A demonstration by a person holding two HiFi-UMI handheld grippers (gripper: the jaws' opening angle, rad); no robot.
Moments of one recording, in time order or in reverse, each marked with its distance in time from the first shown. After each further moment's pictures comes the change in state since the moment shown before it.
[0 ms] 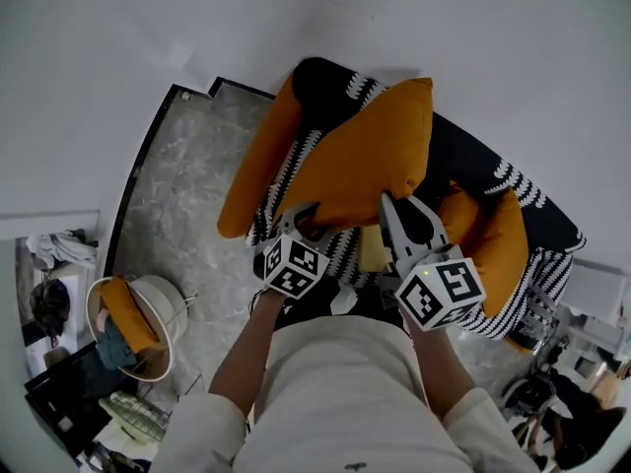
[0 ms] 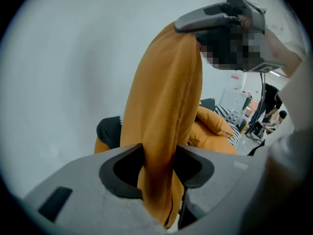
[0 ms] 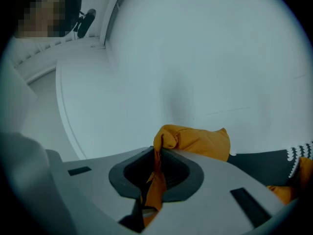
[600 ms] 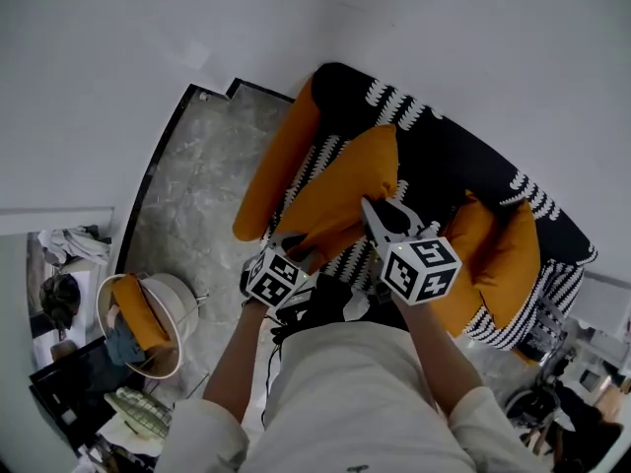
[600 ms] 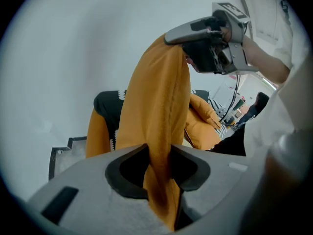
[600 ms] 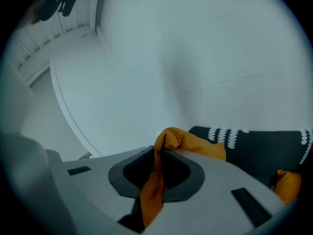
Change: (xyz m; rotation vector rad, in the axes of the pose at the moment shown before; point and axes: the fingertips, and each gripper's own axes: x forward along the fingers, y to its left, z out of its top) left arm -0.029 0.009 -0.091 -0.119 0.180 -0.128; right arm 0.066 0.005 -0.076 0.058 0.217 0.061
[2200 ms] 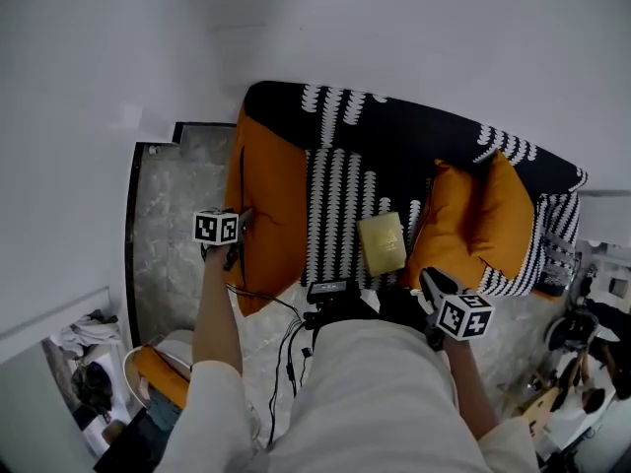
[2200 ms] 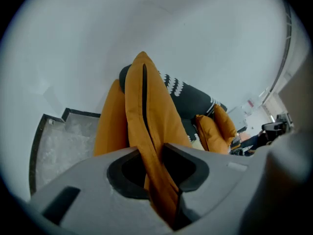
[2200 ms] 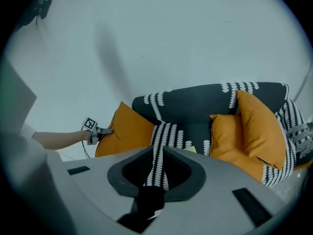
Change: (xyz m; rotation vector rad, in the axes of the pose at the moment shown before) left arm 0.110 0.223 0.001 -0.326 0.071 -0.077; right arm -0.167 -0.146 -0.172 0.351 0.220 -0.472
